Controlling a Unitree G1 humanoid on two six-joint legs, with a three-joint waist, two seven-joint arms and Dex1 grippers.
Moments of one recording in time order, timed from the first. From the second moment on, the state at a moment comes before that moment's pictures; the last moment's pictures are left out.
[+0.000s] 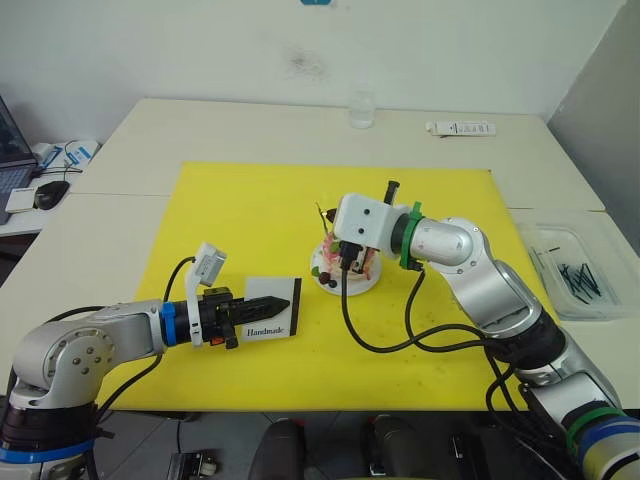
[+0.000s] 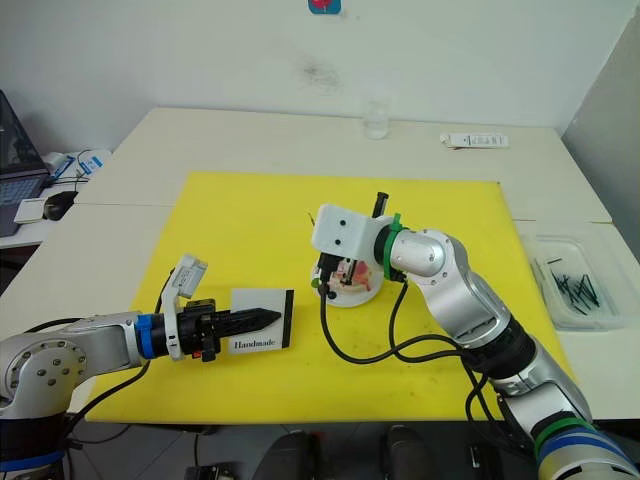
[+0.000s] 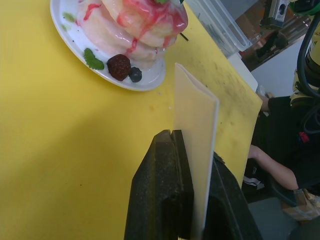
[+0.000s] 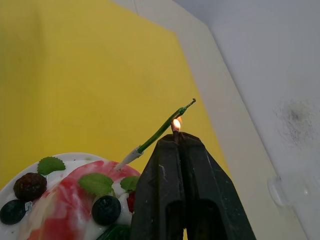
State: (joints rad) left arm -0.18 0.78 0.23 -0.31 -1.07 1.15 -0.76; right arm -0.77 -0.43 0.47 -0.29 -0.20 0.51 0.67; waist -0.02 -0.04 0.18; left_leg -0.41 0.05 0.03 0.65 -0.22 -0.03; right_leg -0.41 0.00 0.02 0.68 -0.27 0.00
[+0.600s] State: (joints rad) left arm -0.19 0.78 0.22 -0.31 -1.07 1.15 -0.76; right arm -0.77 -0.41 0.45 -0.28 -0.22 0.49 0.67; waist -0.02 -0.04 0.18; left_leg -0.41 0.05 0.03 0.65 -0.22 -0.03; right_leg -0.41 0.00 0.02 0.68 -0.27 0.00
